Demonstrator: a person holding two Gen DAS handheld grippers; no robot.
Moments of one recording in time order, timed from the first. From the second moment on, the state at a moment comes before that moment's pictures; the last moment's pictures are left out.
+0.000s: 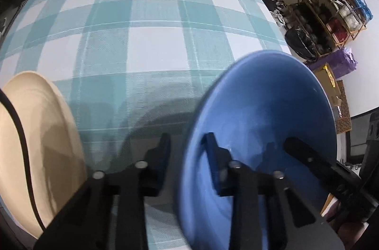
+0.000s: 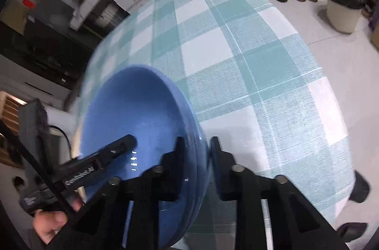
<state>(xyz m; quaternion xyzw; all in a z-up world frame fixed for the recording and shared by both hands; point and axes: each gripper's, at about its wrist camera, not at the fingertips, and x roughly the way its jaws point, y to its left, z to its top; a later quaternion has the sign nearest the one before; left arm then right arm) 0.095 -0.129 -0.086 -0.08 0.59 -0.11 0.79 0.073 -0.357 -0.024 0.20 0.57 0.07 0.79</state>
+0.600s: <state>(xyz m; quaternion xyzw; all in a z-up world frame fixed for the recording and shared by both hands) 0.089 -0.135 -0.071 -0.06 0.57 -0.11 0.81 0.063 -0.350 -0.015 0.16 0.56 0.07 0.81</state>
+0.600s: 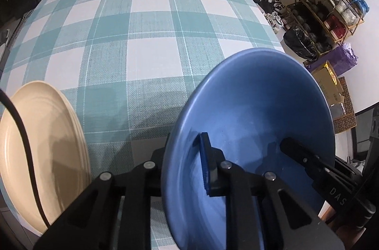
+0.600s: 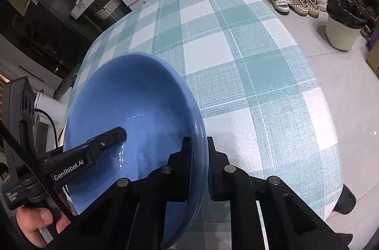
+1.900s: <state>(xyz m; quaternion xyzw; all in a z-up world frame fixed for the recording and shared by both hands) 0.024 0.085 -0.009 -0.12 0.50 0.05 0.85 0.070 -0.120 0.045 0.08 0.55 0.22 0.80</state>
